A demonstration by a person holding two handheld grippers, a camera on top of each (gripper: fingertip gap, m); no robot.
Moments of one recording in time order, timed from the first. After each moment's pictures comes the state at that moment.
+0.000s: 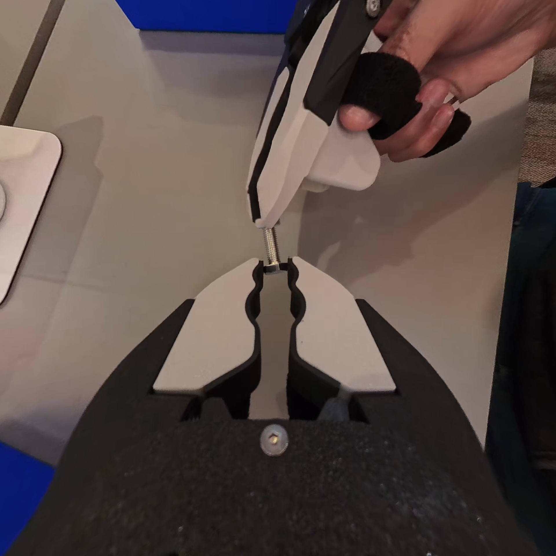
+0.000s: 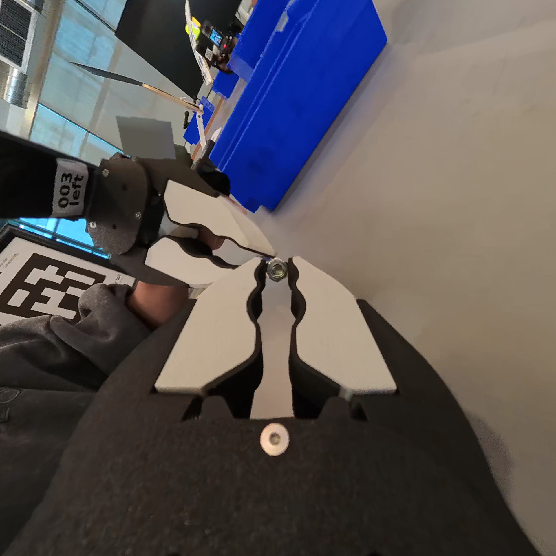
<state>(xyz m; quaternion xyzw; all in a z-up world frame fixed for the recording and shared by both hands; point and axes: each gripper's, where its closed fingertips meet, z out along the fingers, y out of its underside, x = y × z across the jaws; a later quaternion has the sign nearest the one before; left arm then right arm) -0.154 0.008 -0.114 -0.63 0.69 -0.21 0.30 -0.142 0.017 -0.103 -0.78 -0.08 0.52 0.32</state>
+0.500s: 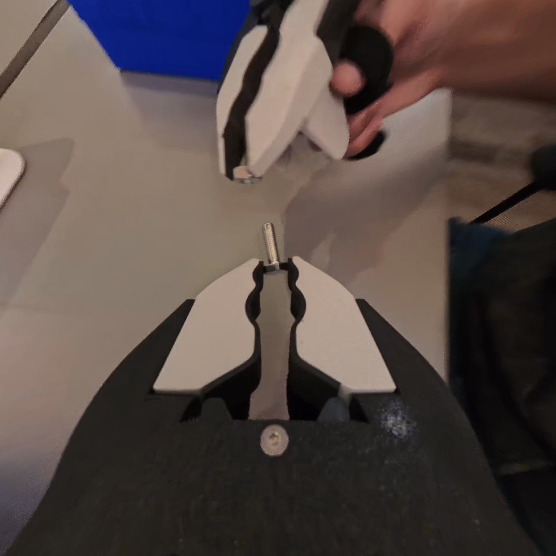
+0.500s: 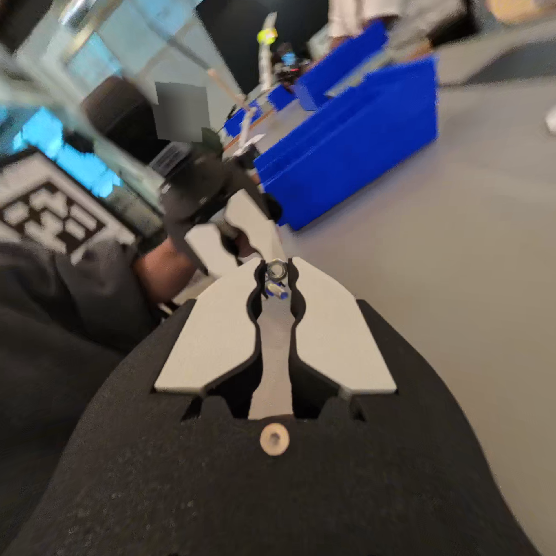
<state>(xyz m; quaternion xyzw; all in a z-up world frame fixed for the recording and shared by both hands) -0.153 -0.013 -0.103 -0.61 0.66 -0.33 0.29 -0.131 0.004 -0.061 -0.71 -0.23 0.51 0.43</state>
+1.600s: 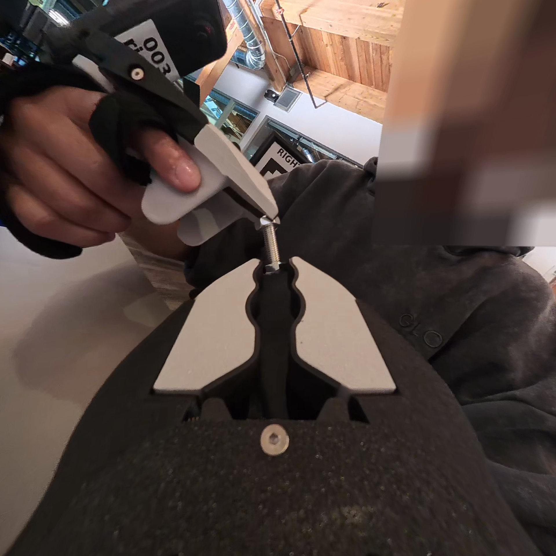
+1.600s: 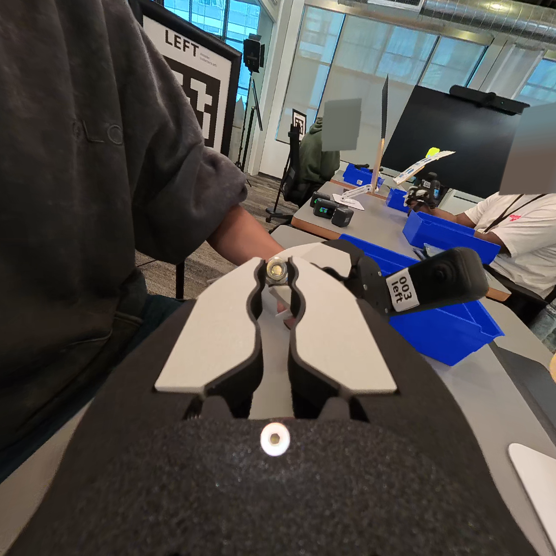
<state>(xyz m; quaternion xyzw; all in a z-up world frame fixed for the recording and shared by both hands) -0.158 -0.044 -0.001 -0.34 0.49 -0.80 -0.07 -0.148 -0.040 0.015 -0.42 -0.56 0.44 0.56</state>
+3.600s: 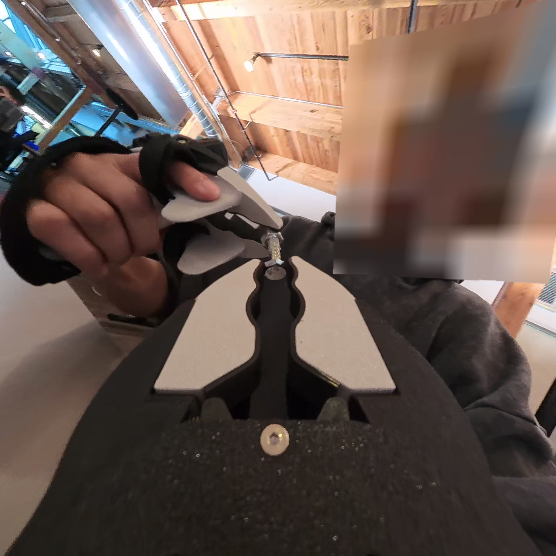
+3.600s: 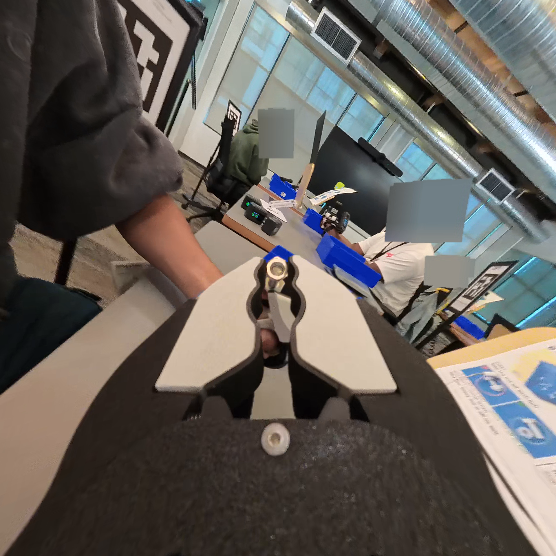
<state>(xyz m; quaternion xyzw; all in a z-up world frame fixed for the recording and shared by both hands) -0.167 -0.044 0.011 -0.29 0.38 -0.87 -0.07 -0.163 -0.050 0.025 -0.37 -0.55 0.29 0.69</state>
